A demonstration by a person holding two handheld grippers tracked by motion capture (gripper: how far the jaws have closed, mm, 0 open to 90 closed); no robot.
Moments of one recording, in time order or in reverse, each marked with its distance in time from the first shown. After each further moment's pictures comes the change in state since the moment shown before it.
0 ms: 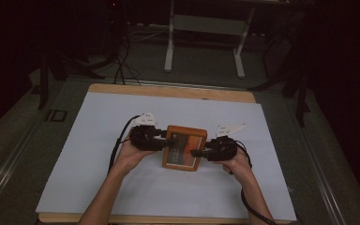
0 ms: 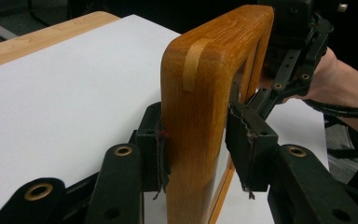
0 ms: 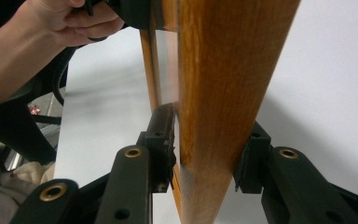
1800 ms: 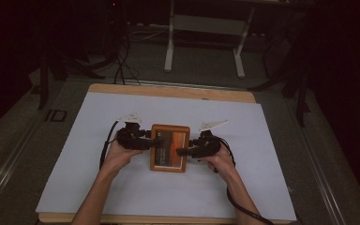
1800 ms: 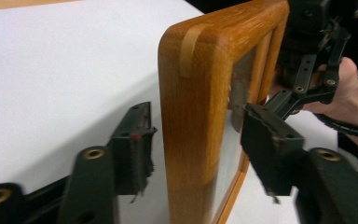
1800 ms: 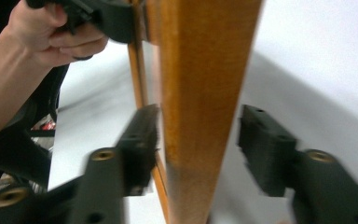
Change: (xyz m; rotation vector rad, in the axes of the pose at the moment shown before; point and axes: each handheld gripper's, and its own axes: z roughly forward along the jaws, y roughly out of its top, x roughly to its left) left arm 0.035 -0.034 -0.020 0.013 0.035 -0.193; right arm -0.015 0.005 0.050 0.030 0.021 0.146
